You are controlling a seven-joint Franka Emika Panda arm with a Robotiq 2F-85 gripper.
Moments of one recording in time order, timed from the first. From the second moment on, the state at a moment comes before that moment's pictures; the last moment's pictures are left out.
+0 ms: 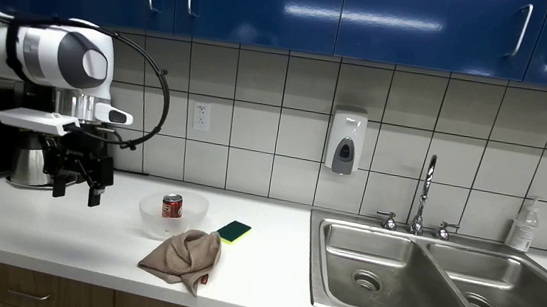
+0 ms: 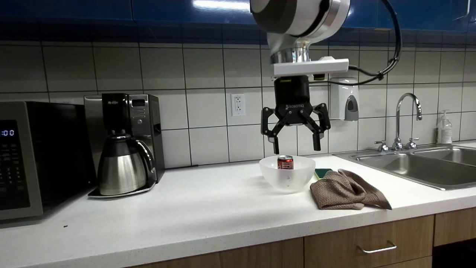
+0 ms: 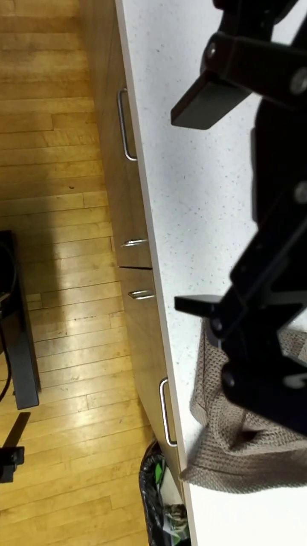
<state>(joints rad) 0.13 -0.10 0.19 -2.44 0.06 2.22 0.35</state>
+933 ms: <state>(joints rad) 0.12 0.25 0.04 -2.13 -0.08 2.33 0.53</state>
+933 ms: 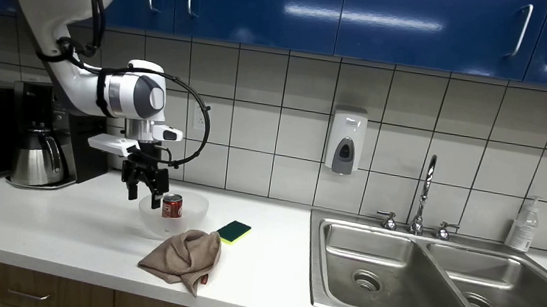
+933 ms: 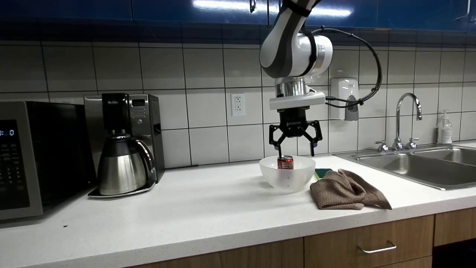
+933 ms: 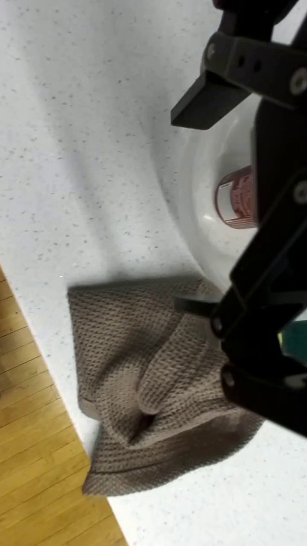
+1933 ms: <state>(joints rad) 0.14 0.46 -0.05 -1.88 -0.11 2.33 0.56</state>
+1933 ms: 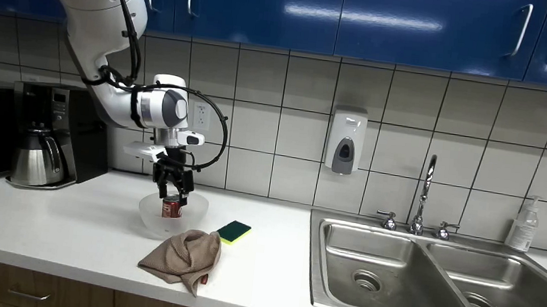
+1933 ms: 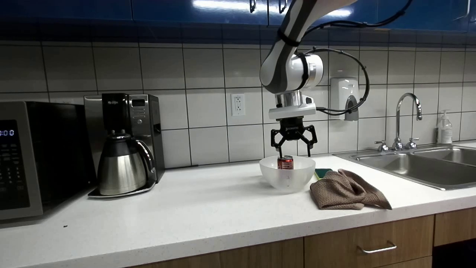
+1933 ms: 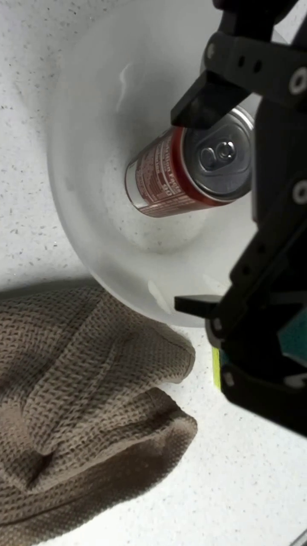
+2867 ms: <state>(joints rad) 0.16 0.53 -0.05 -1.78 -0.10 2.33 0.56</state>
